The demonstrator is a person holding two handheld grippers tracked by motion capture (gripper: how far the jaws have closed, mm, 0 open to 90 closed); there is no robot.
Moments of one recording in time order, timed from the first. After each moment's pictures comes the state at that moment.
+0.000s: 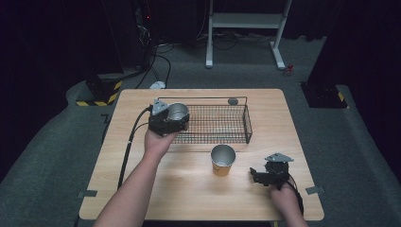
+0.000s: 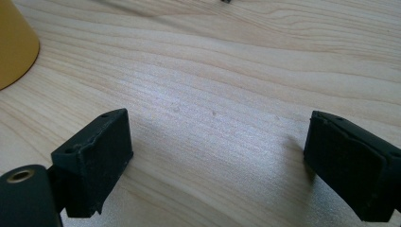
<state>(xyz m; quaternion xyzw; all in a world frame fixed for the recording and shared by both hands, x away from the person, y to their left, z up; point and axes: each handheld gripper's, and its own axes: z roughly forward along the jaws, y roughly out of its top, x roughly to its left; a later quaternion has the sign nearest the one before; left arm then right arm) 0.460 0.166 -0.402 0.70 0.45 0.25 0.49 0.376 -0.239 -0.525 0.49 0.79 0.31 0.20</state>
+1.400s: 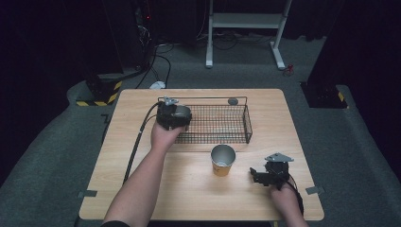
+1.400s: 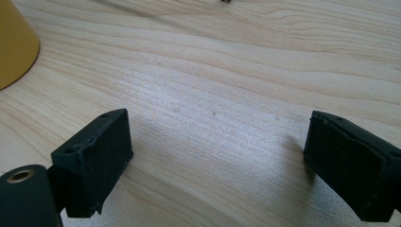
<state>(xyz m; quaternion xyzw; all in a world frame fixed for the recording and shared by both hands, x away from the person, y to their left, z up) 0.513 0.152 -0.436 0.74 0.50 0.23 0.39 0.376 -0.239 -0.525 0.49 0.79 0.32 0.20</state>
